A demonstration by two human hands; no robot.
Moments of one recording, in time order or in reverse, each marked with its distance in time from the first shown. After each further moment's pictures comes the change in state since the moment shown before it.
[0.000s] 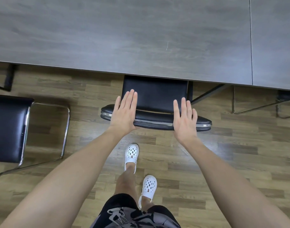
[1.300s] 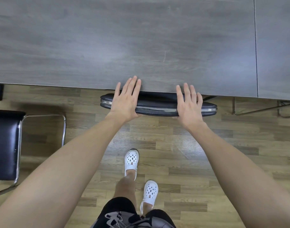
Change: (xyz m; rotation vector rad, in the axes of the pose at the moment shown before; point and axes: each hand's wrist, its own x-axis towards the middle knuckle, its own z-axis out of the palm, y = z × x) left_hand 0.118 -0.018 -0.038 -0.015 0.044 0.069; right_hand 0.121 0.027 -0.027 -0.082 -0.054 -0.008
